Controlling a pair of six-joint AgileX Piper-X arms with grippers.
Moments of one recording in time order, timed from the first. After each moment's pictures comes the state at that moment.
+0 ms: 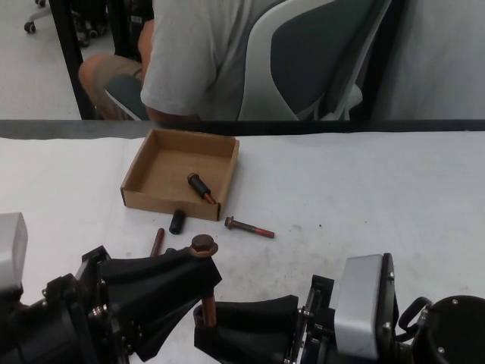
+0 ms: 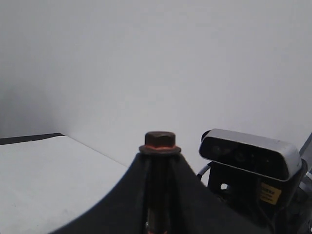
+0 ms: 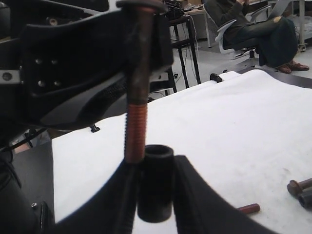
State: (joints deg) left arm -35.7 63.6 -1.5 -75.1 28.8 -28.1; right arm 57.7 80.0 -16.9 -56.5 -9.9 13.0
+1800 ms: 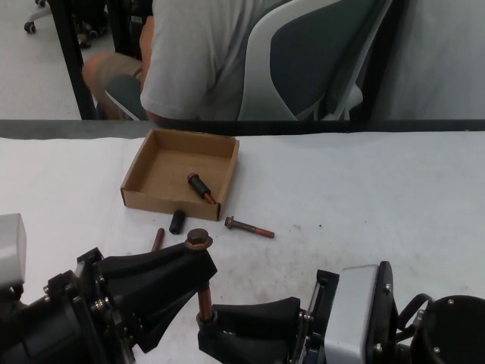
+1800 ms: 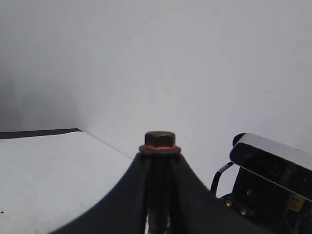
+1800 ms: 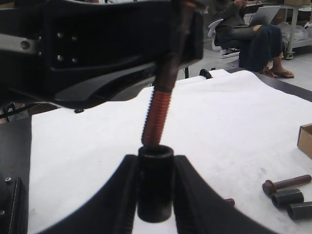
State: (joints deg) left arm -35.7 63.6 -1.5 -72.3 25.4 -28.3; right arm 57.7 78.8 -16.9 -52.7 -8.9 5.0
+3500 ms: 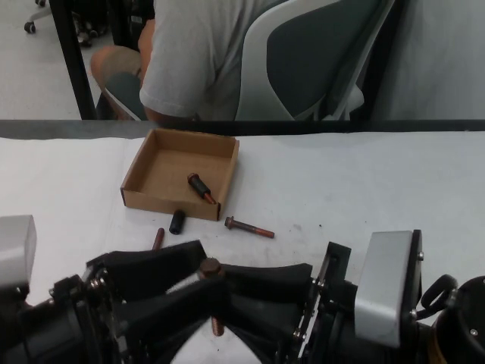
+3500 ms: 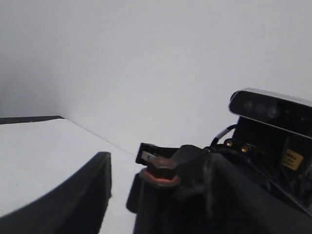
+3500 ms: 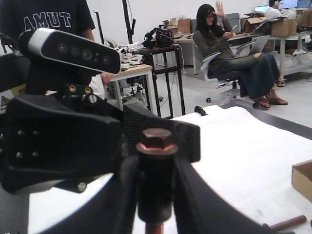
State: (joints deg) left arm -30.9 63.6 -1.6 -69.3 30.3 -29.6; right arm 57.5 73.1 -18.4 -52.5 -5.7 8.2
